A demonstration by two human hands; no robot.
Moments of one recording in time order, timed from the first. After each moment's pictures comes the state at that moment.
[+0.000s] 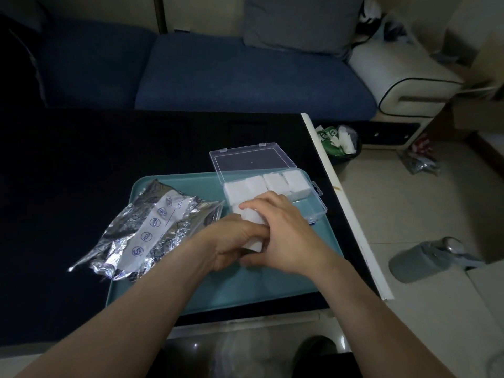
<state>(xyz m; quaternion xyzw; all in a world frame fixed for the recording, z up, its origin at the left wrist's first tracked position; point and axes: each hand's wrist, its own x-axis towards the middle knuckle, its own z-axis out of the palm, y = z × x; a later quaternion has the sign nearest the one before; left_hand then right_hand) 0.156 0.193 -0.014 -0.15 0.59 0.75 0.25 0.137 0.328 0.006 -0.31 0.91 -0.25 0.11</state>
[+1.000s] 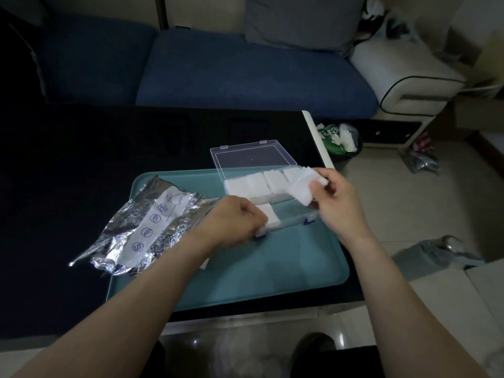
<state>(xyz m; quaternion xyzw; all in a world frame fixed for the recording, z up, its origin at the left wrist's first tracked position) 0.149 0.184 -0.004 -0.12 0.83 0.52 0.15 0.079 0.387 -0.020 -0.07 0.82 -0.57 0.00</state>
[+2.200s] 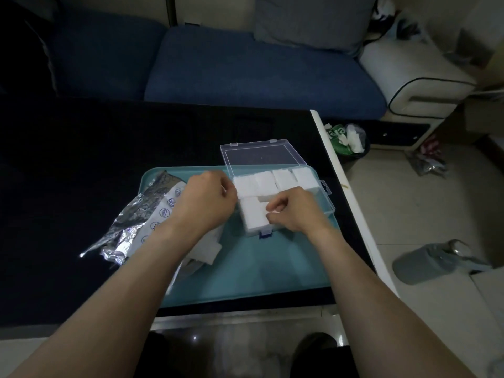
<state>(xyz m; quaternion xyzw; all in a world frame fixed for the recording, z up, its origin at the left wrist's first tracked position) 0.151 0.144 0.009 -0.13 0.94 0.31 -0.06 0.075 0.325 -0.041 -0.11 0.94 -0.29 0.15</state>
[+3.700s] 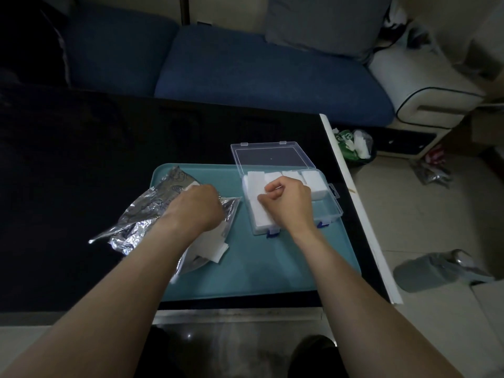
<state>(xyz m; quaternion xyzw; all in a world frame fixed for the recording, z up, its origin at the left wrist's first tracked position) 0.148 0.111 -0.023 -0.18 0.96 0.17 0.10 0.086 0.284 -0.041 -0.07 0.92 -0.39 0.01</state>
